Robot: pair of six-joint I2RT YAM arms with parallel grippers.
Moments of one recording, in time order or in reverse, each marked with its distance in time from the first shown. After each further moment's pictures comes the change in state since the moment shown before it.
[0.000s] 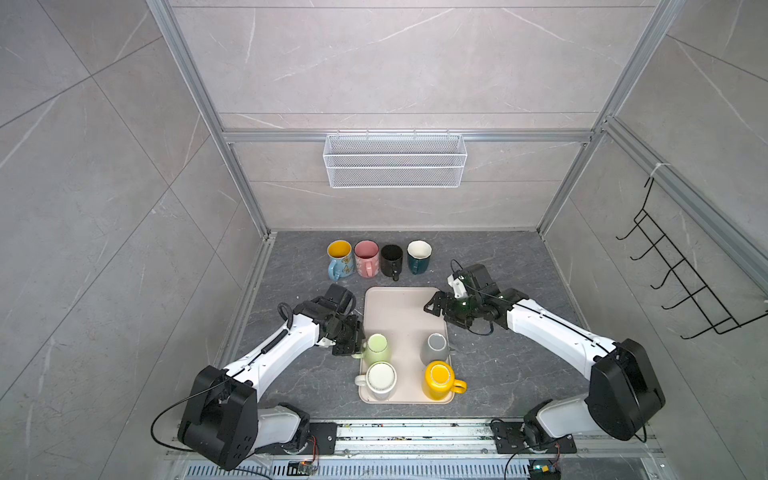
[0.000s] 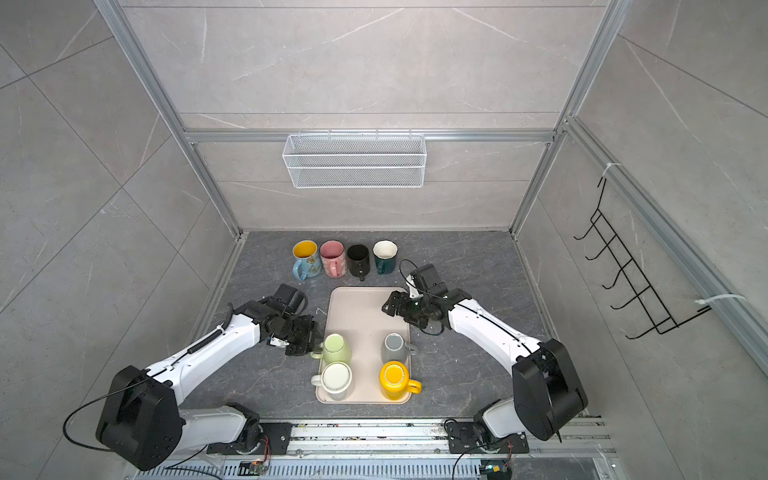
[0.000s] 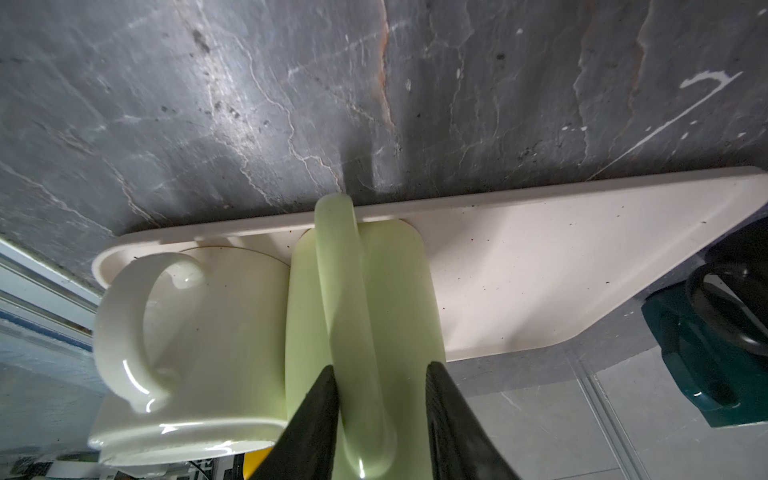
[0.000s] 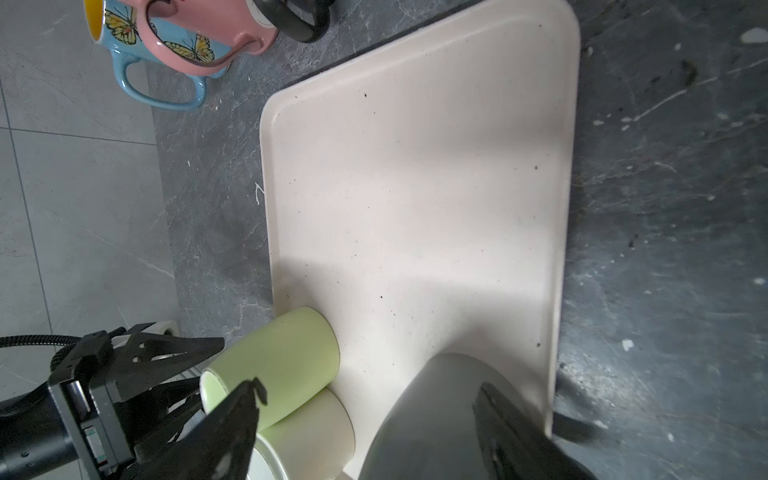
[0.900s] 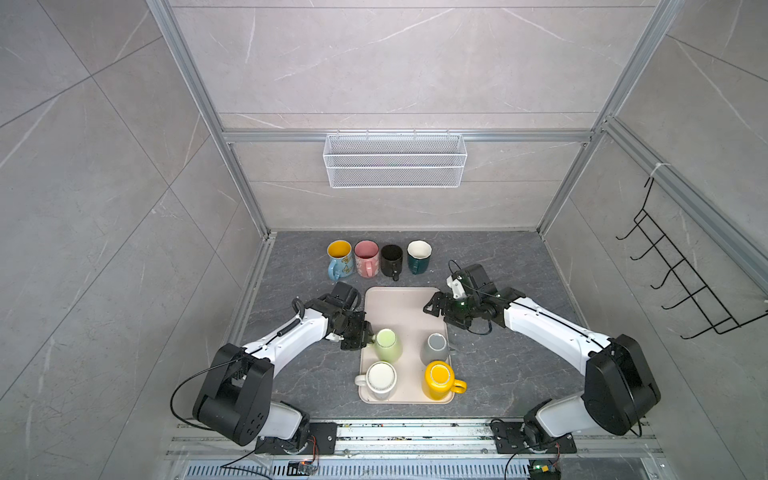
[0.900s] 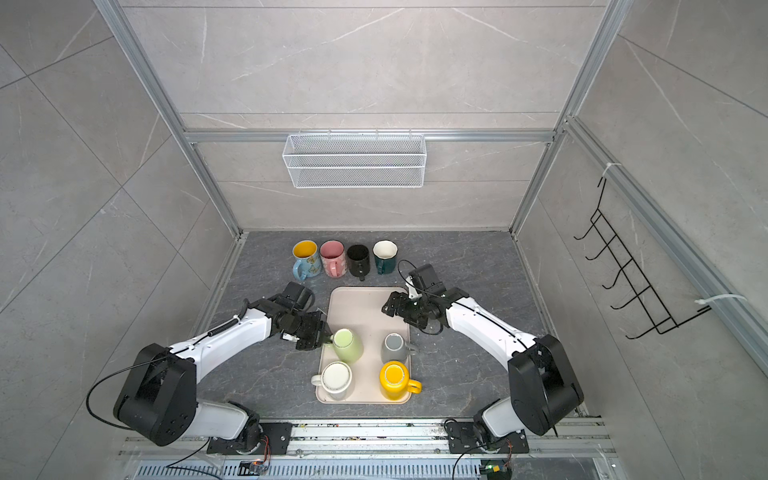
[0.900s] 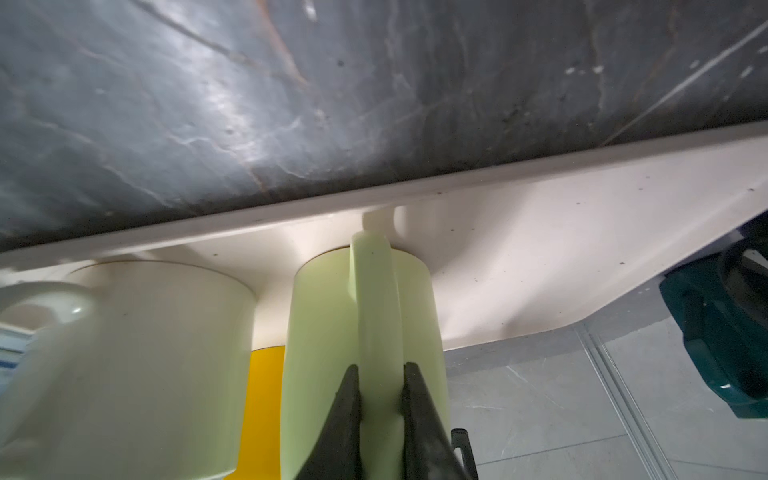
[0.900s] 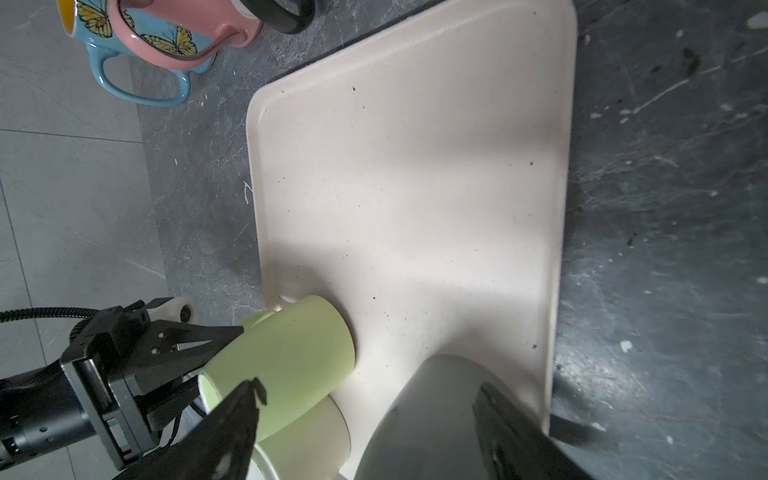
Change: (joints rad) left arm 0.006 0.116 -0.012 0.212 0.079 0.055; right arm 0.000 0.027 0.008 -0.011 0.004 0.000
